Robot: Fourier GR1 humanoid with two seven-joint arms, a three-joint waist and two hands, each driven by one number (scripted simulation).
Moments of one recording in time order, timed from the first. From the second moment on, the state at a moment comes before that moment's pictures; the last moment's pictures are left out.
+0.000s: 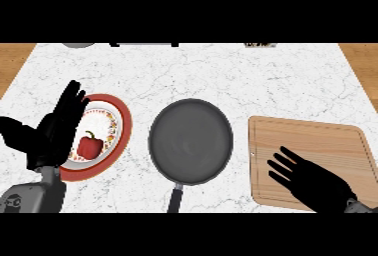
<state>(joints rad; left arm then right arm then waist) -0.15 0.20 0.05 -1.59 0.14 0.10 0.23 -0.10 -0.75 0.59 -1.74 1.63 0.37 -0.44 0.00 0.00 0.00</state>
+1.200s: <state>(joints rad) -0.19 0.19 0.10 -1.58 0.12 0.06 0.24 -0.14 -0.56 0.49 -1.42 1.77 0.12 -0.59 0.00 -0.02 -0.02</state>
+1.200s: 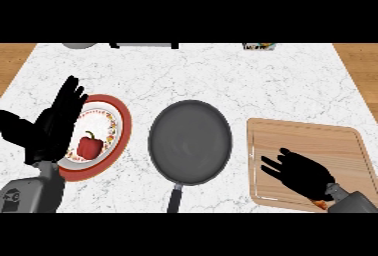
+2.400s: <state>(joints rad) -0.16 0.17 0.09 -1.59 0.11 0.08 0.25 -0.18 -0.02 0.38 -1.63 1.59 0.29 0.25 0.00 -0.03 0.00</state>
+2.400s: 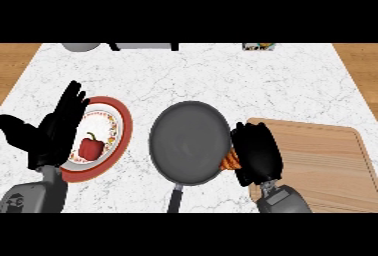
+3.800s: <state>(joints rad) -0.22 0.16 0.05 -1.56 0.10 0.06 0.24 -0.72 -0.01 0.63 -1.55 1.42 0.13 1.23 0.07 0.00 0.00</state>
